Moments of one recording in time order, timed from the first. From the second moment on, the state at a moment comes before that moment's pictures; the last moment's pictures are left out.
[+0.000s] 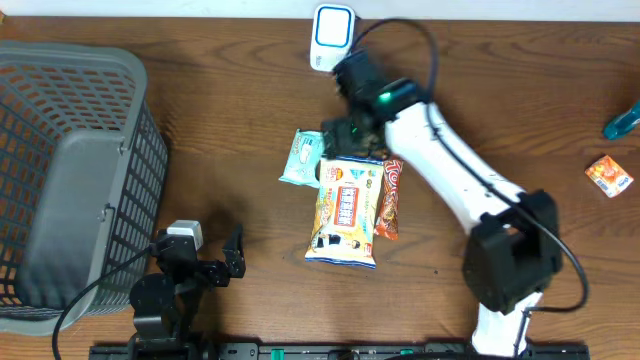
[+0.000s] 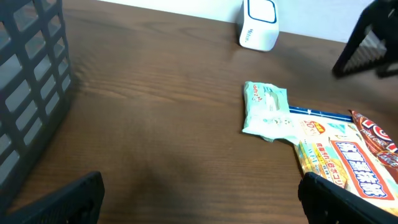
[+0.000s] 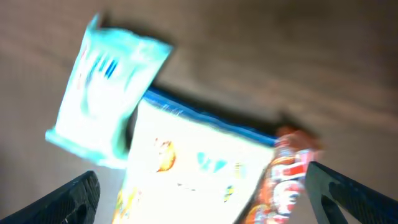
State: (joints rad) left arm 0.03 0.01 0.14 -0.48 0.24 -0.15; right arm 0.55 1.99 1.70 -0.98 0.02 0.33
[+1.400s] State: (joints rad) left arm 0.03 0.01 0.14 -0.48 0.24 -0.15; right arm 0.70 2.28 1.72 -0.67 0.04 0.70
